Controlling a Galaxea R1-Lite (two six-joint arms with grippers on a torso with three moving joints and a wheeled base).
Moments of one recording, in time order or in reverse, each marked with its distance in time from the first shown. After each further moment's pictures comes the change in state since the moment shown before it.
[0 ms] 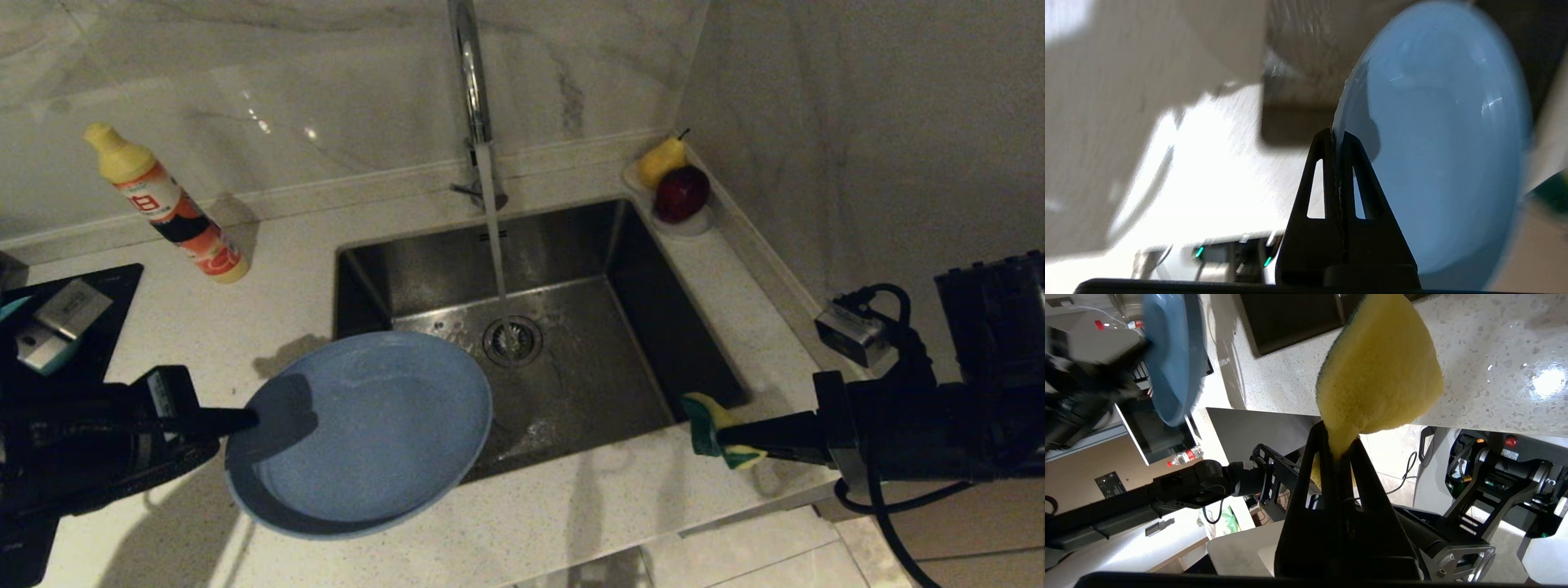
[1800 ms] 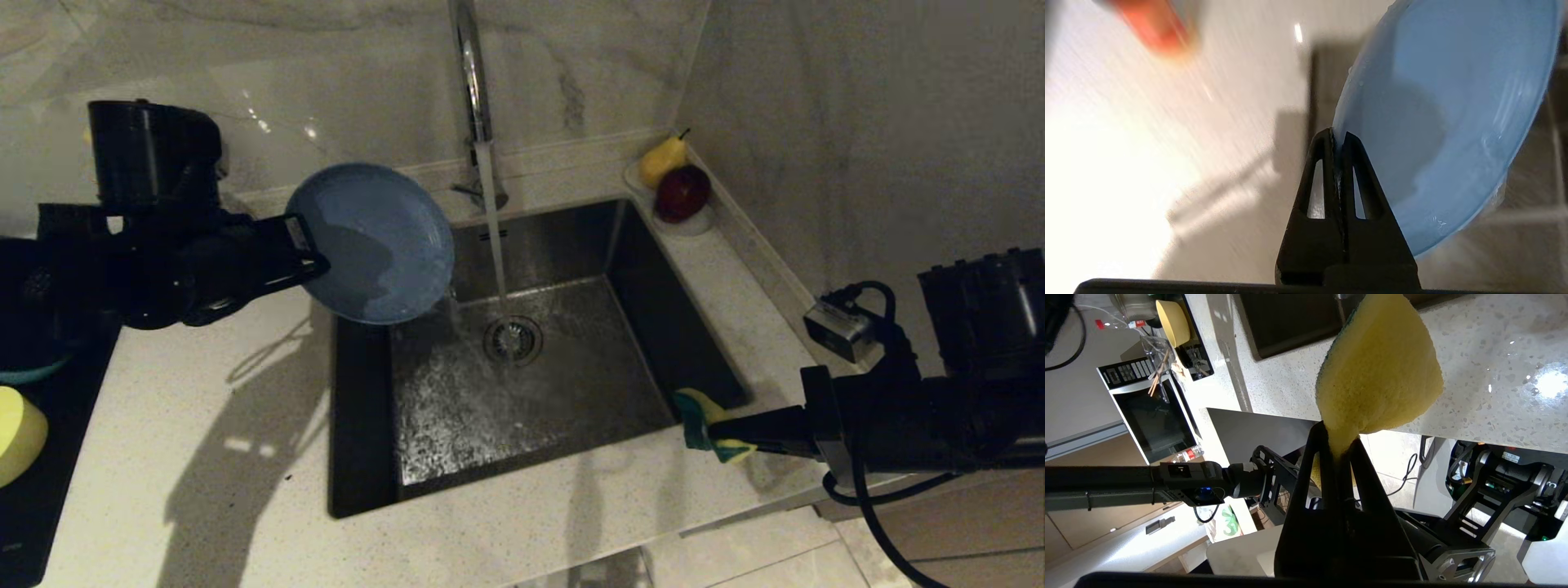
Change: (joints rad) left arm -0.010 0.449 -0.352 -0.457 0.482 0.365; right arm 0.000 0.031 -0.018 -0.013 0.008 -0.004
